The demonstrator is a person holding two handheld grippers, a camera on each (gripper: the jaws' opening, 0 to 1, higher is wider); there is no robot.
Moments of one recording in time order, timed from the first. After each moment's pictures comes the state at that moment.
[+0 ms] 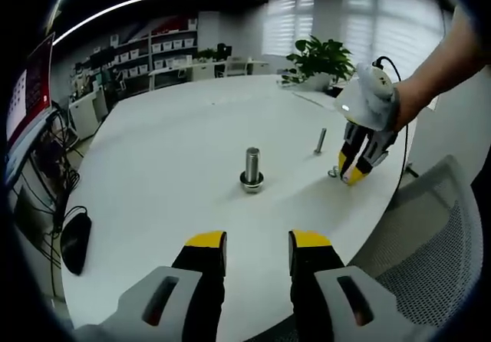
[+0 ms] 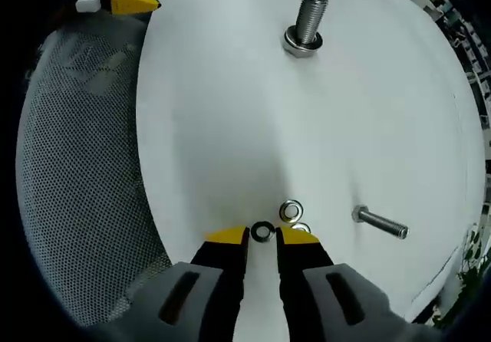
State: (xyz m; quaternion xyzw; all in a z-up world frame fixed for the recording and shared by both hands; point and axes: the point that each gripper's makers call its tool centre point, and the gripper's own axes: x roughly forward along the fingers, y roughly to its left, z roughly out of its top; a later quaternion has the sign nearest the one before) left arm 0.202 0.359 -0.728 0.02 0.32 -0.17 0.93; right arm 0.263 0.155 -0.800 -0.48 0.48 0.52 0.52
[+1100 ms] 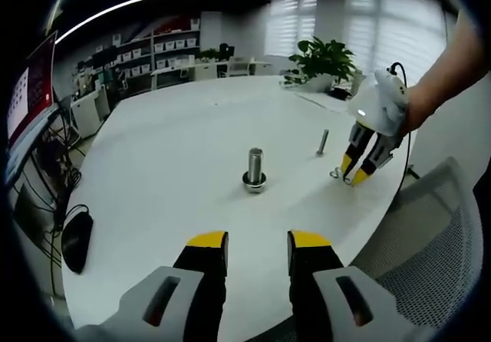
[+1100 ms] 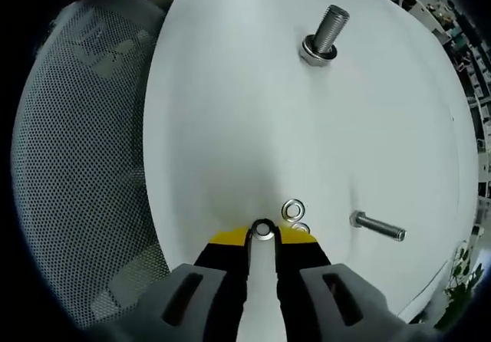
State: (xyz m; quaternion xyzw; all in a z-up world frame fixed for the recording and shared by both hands) left arm 0.202 0.361 -0.727 0.02 0.32 -0.17 0.93; right arm 0.264 0.154 -0.800 -0.49 0.44 0.53 0.53
